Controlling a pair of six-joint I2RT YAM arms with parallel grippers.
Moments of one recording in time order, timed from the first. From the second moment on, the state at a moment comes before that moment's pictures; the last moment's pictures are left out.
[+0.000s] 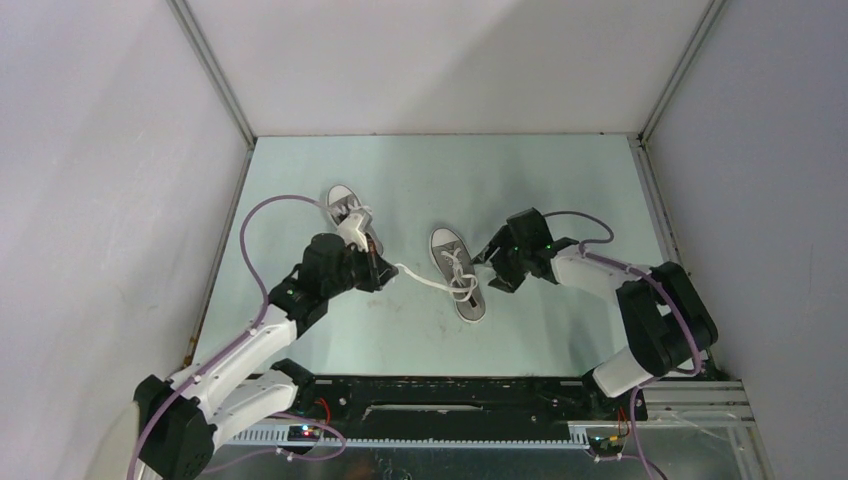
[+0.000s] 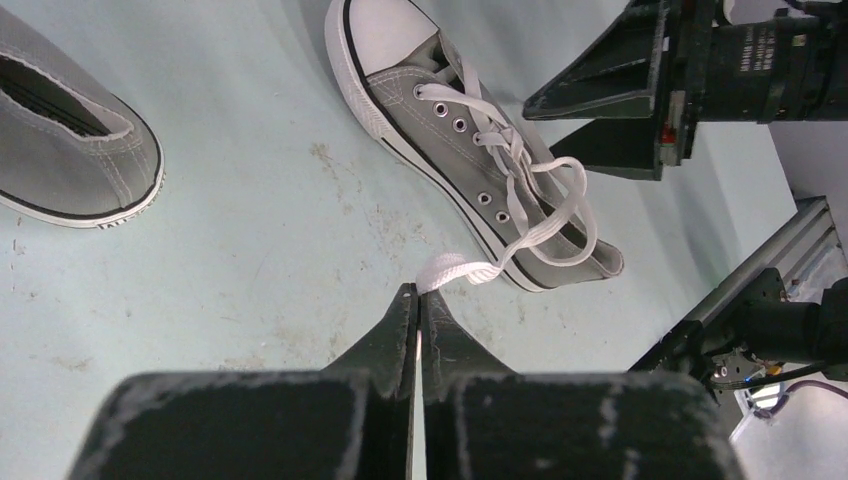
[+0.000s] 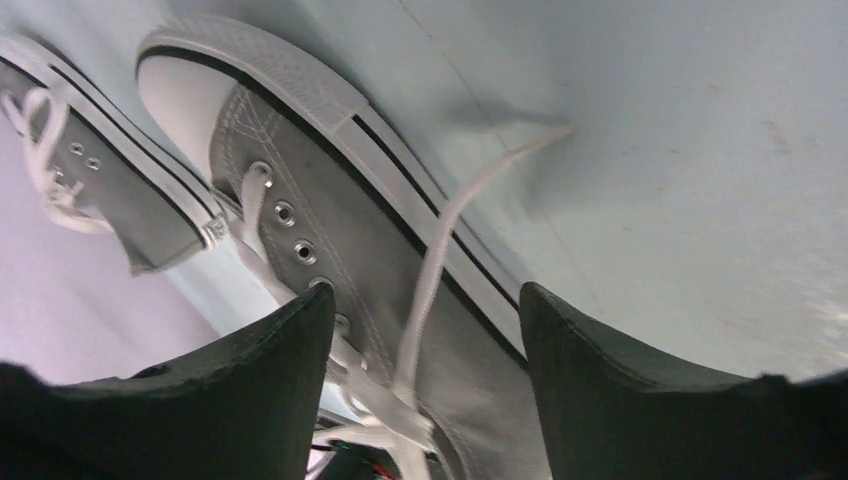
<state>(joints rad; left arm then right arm) -0.51 0.93 0.55 -0.11 0.21 -0.45 0.47 1.54 0.79 -0.23 -0.17 1.22</state>
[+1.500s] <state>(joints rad) -0.19 0.66 0.30 -0.21 0.06 -0.66 0.31 1.38 0.76 -0.38 0.24 1.11</state>
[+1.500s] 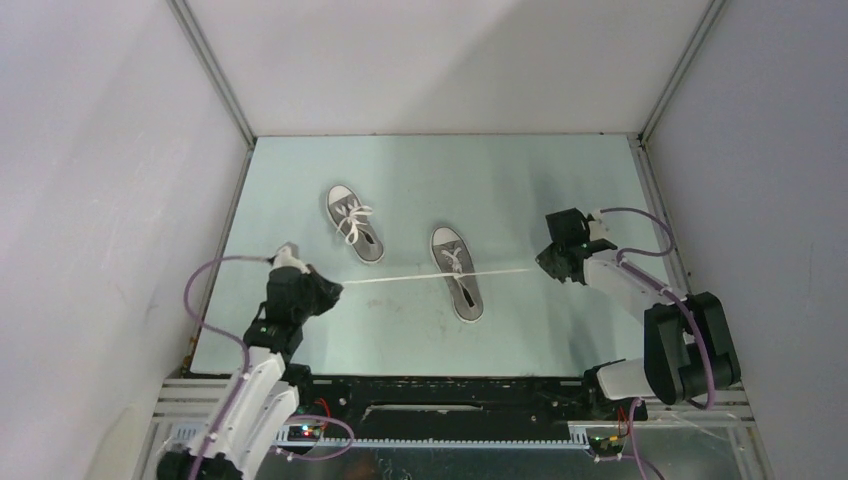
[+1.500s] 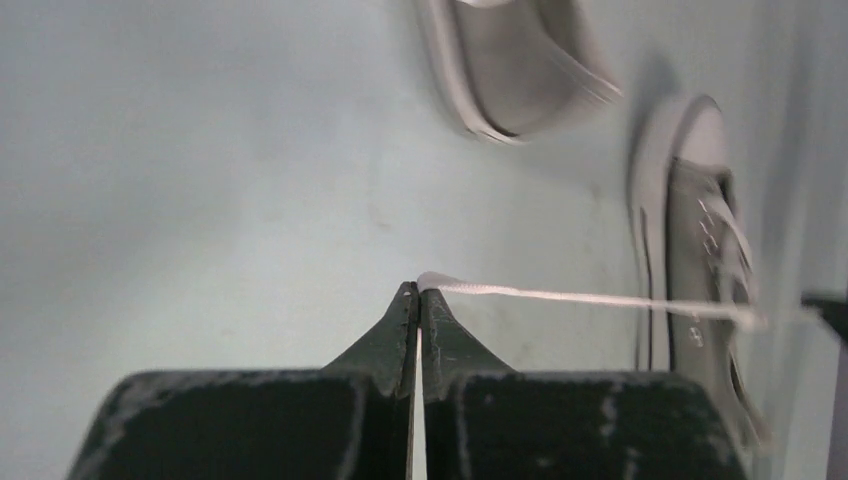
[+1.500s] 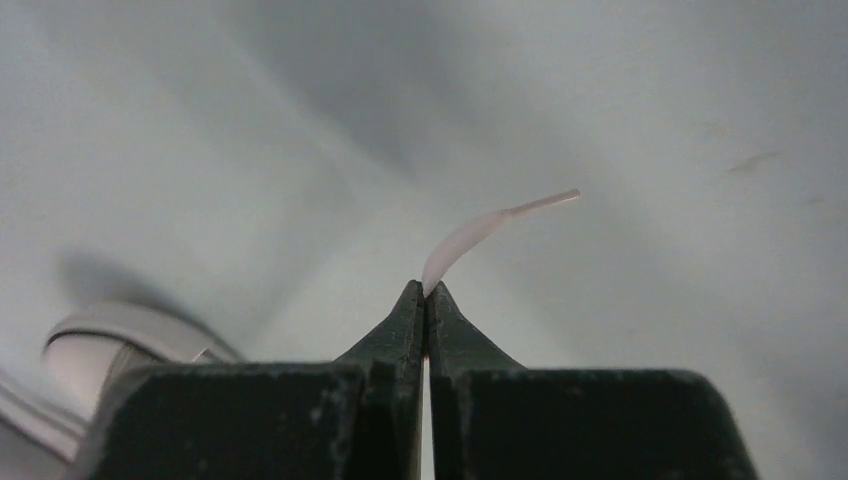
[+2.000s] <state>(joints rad) -0.26 0.74 0.34 -0.28 0.01 -0.61 0.28 1.37 0.75 -0.24 0.23 0.67</state>
